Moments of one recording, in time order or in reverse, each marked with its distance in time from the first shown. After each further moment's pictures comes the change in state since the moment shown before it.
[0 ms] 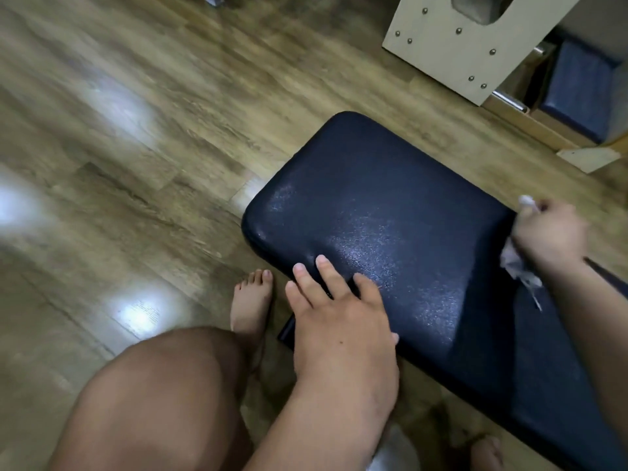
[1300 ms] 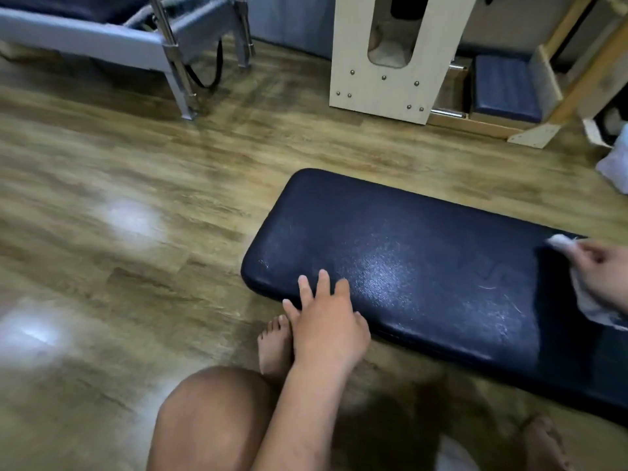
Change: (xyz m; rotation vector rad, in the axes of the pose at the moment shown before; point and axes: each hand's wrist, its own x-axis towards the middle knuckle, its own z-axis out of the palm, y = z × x) left_hand -0.001 -0.003 -0.005 -0.098 0.045 -0.011; right_hand -0.022 0.227 -0.020 0.270 0.067 0.066
